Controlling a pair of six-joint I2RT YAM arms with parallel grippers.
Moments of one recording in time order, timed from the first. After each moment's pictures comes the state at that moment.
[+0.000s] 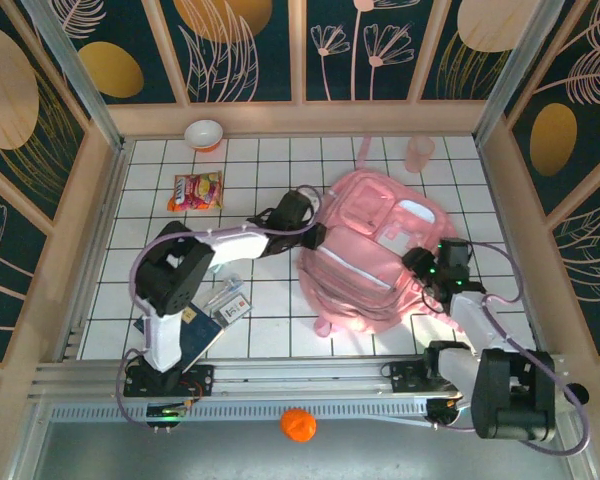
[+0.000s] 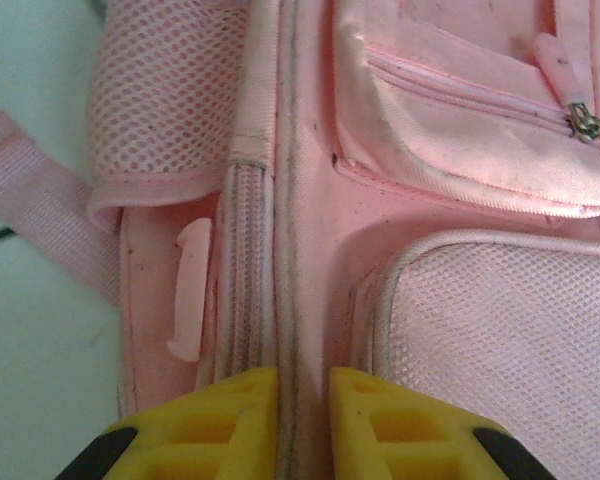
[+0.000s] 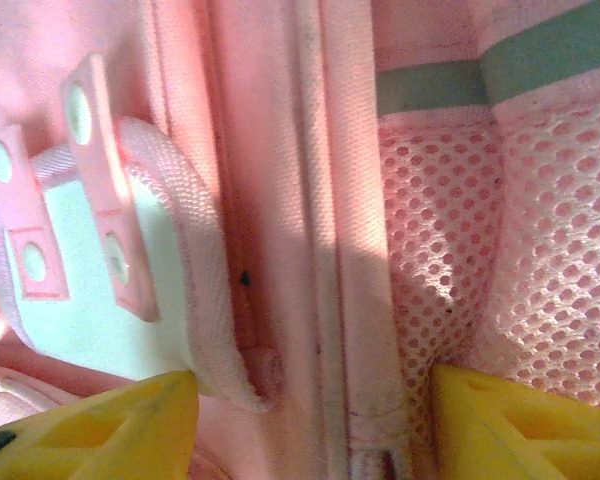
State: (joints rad) left arm -0.73 1.92 1.14 0.02 0.12 -0.37; right arm 0.02 1.03 0.34 -0.15 -0.17 0.84
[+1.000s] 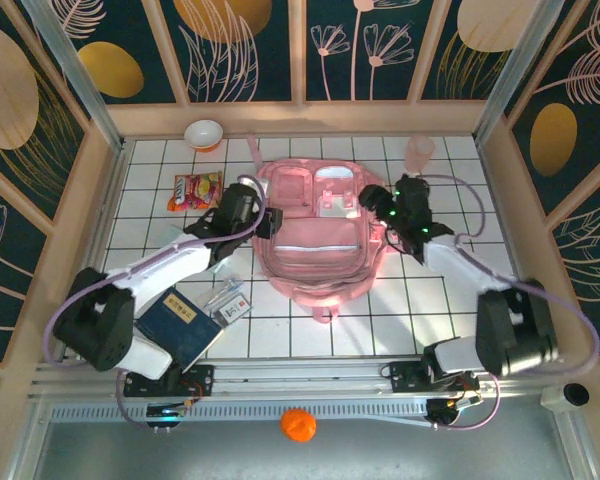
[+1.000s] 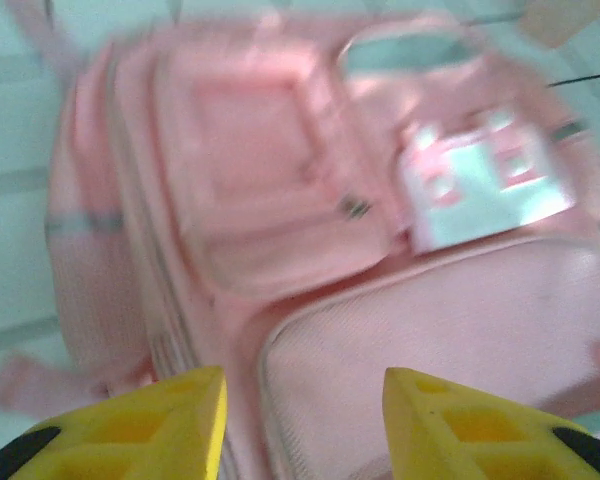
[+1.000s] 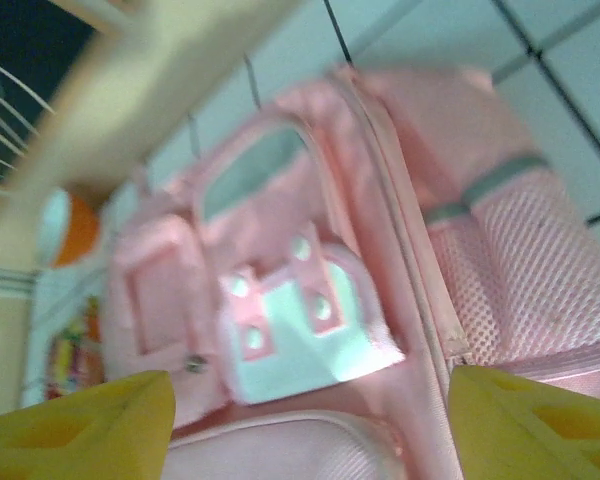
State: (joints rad) left arm -0.60 1.45 0.96 -0.09 -0.04 -0.25; right arm 0.30 1.30 0.78 0.01 -0.06 0.83
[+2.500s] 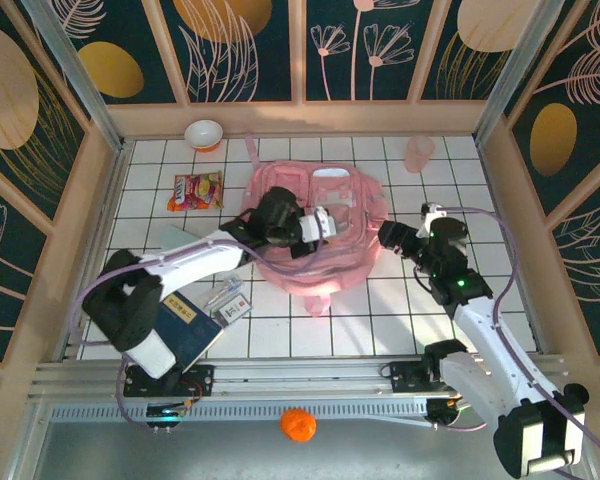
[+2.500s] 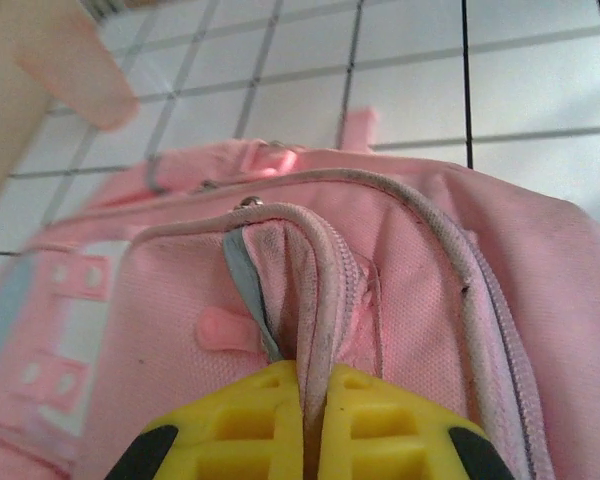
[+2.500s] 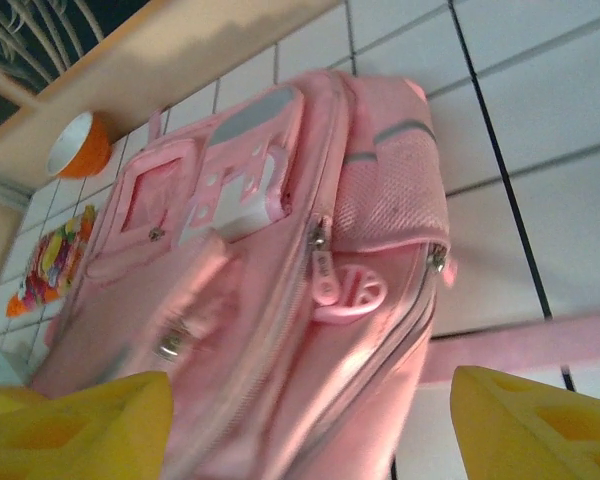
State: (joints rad) left arm -0.74 1.62 1.08 -0.02 0.40 0.58; right arm 0.23 0.82 0.56 -0.22 -0.17 0.49
